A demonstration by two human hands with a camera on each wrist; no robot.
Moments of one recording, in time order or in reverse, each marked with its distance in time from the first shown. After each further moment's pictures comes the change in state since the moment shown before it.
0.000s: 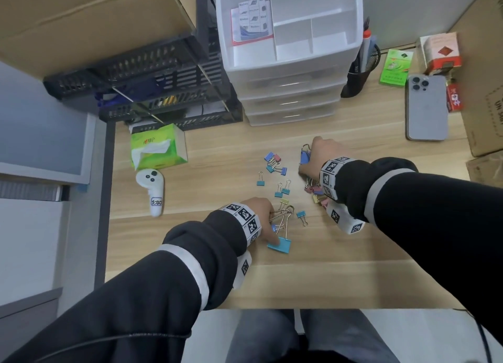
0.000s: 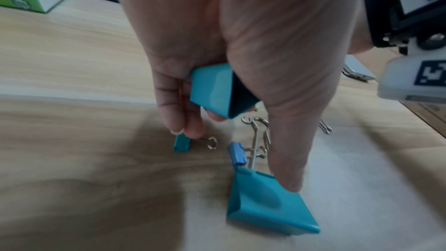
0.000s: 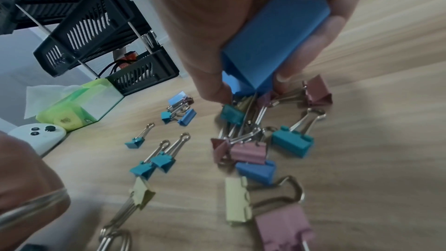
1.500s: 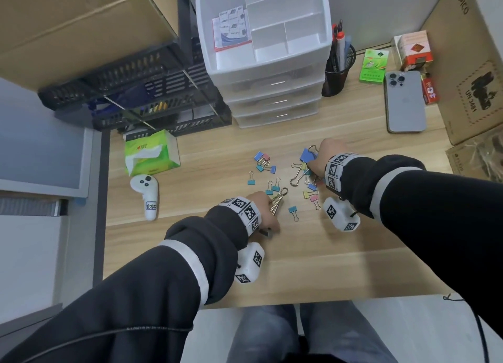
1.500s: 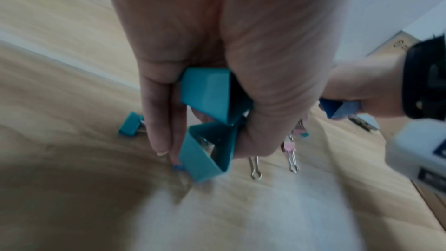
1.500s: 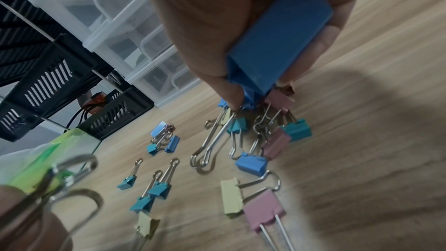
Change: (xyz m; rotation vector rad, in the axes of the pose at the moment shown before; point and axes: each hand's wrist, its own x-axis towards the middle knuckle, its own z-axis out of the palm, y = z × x) left_hand -0.012 0.031 -0.007 -0.266 0.041 -0.137; right_hand -0.012 0.034 -0.006 0.120 -0.066 0.152
